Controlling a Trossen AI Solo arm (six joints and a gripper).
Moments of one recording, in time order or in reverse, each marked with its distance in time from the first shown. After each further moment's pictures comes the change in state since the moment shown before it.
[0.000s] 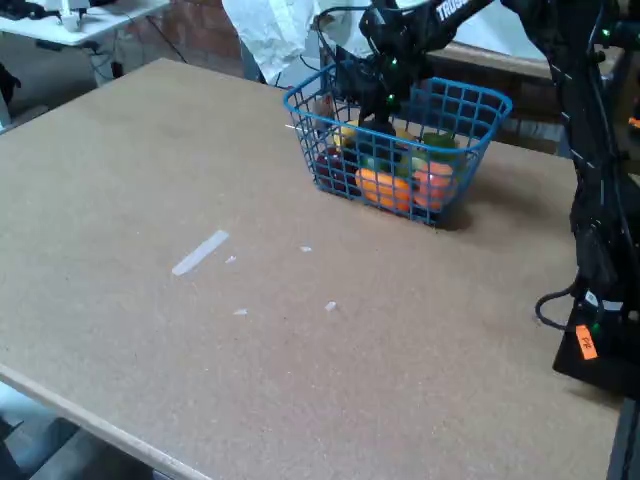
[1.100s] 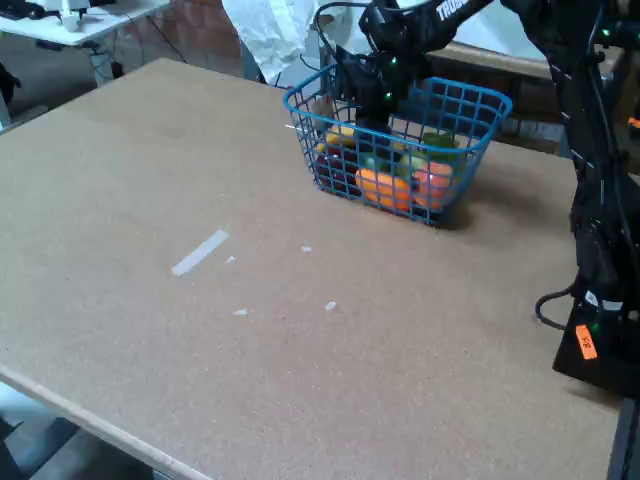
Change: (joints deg) arm 0.0 0.0 0.0 0.8 -1.6 4.3
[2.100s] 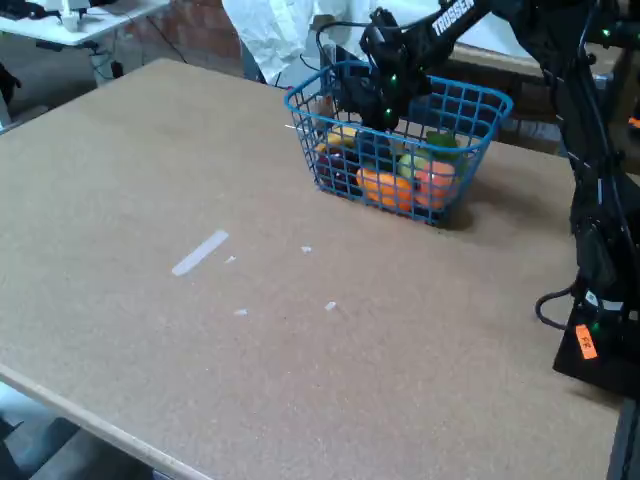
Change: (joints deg) arm -0.6 4.5 0.0 2.1 -0.3 1.8
